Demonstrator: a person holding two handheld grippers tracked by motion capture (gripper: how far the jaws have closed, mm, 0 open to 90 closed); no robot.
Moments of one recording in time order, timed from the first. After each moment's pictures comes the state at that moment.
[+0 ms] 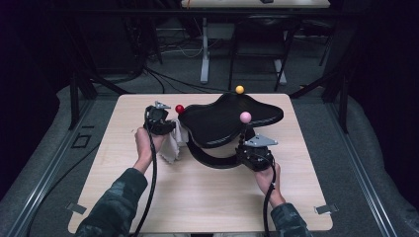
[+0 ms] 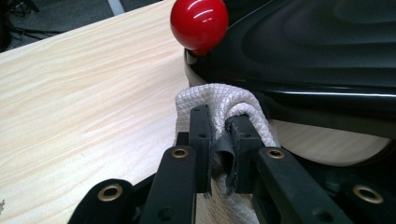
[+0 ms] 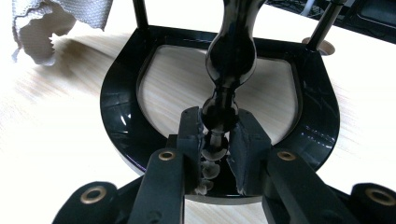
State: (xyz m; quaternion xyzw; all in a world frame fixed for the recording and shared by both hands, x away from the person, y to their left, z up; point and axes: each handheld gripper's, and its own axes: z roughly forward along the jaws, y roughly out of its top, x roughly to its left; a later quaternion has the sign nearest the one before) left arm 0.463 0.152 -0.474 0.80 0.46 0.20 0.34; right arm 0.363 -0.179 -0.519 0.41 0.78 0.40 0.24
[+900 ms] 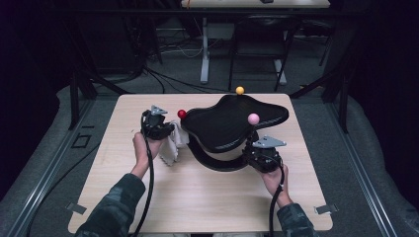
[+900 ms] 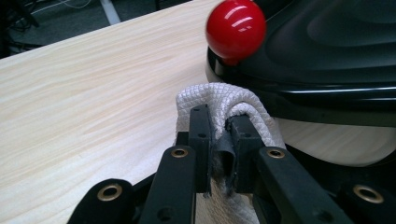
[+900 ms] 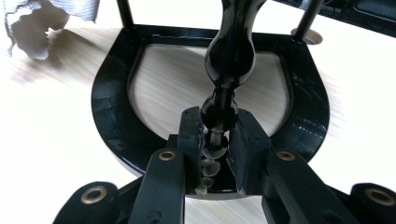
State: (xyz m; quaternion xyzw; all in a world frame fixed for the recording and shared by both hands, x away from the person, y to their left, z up) left arm 0.448 0.161 -0.485 0.78 0.45 0.21 0.38; right arm 0.356 -0.201 -0.517 0.42 0.78 0.40 0.23
